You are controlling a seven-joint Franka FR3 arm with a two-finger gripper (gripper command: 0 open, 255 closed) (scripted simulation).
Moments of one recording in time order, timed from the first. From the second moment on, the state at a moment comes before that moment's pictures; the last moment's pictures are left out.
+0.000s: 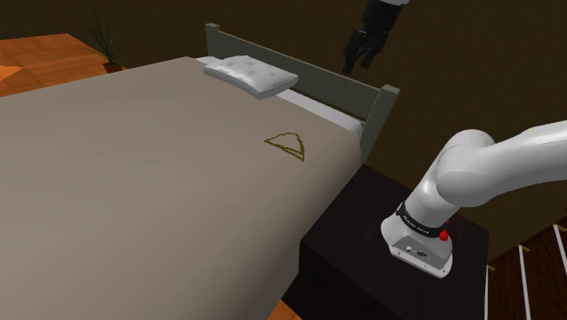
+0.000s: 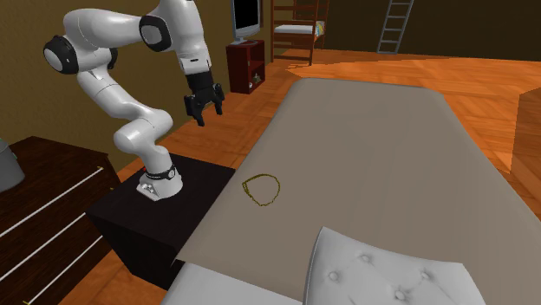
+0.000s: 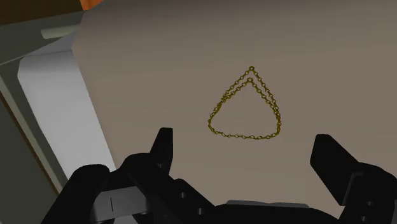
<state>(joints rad) 0.01 -0.76 -0.03 -2.34 -0.02 1.69 0.11</state>
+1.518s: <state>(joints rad) -0.12 -0.17 0.14 -2.49 -0.19 2.36 0.60</state>
